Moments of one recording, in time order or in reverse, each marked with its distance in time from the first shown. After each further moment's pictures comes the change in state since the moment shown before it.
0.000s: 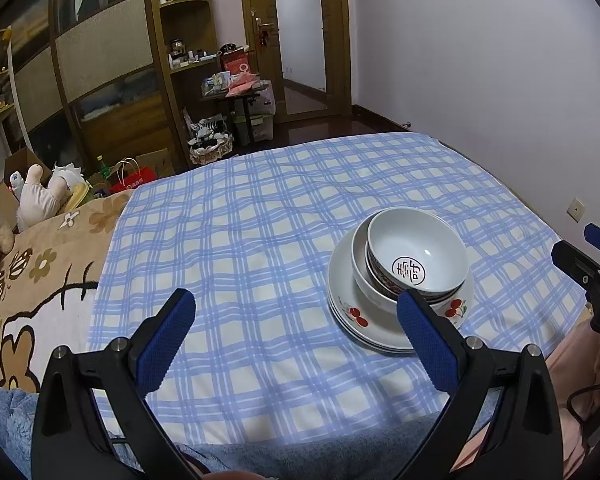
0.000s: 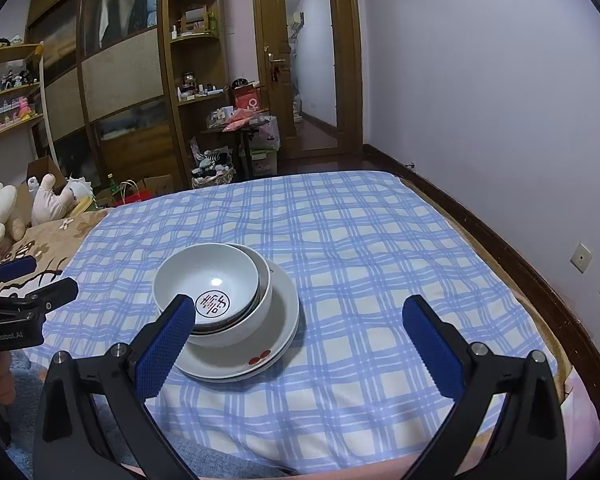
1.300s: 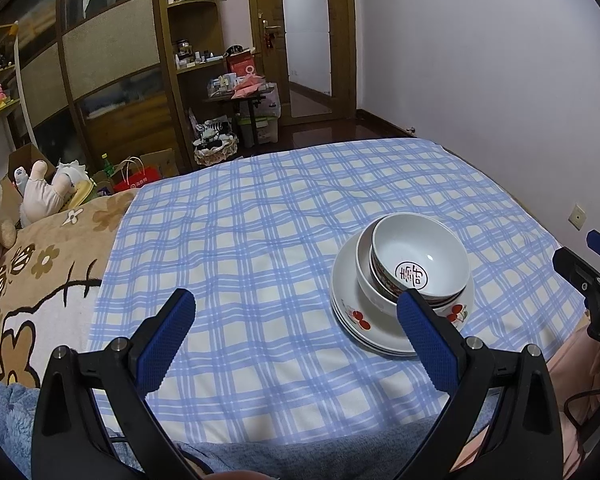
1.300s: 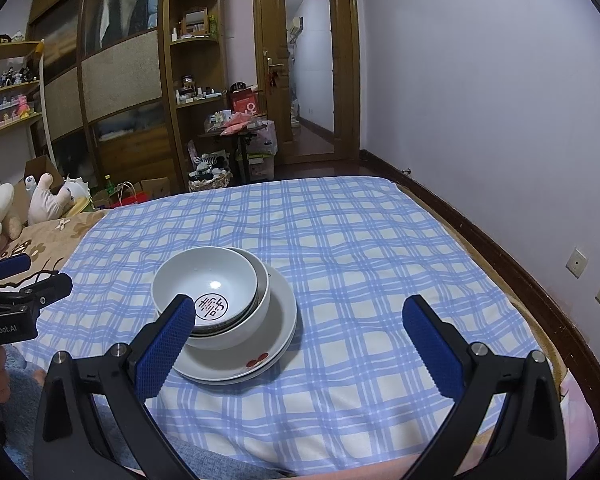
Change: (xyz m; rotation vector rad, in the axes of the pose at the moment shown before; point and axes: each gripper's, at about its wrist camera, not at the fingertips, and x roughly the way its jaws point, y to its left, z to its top) left arm -0.004 0.000 0.003 -0.021 -0.005 0.008; right arm -0.001 -0.004 0.004 -0.011 -0.017 -0.012
